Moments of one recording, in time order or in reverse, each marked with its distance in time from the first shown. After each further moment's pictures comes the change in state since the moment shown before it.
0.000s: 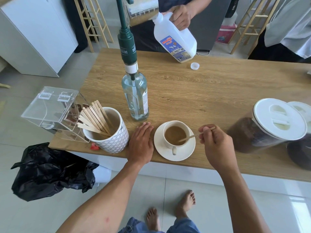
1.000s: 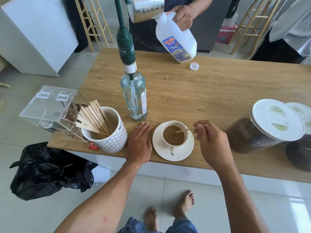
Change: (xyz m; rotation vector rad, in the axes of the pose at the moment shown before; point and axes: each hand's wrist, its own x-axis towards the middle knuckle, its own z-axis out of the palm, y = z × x) left_hand -0.001 -0.001 0.000 0.007 0.001 0.007; right_hand 0.007 -0.005 0.001 -0.081 -0.055 -0.100
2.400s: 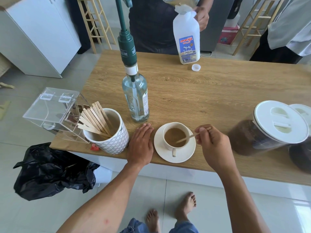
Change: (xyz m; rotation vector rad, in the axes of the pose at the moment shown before) left_hand 0.001 0.001 0.000 -0.006 0.003 -0.006; right_hand -0.001 0.004 0.002 0.088 -0.007 0.099
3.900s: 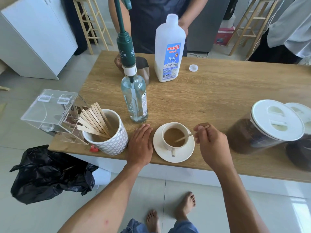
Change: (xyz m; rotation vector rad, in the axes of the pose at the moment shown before) left_hand -0.001 -0.002 0.004 0.001 -0.002 0.012; right_hand -0.002 -0.007 0.002 -0.034 0.039 -0.028
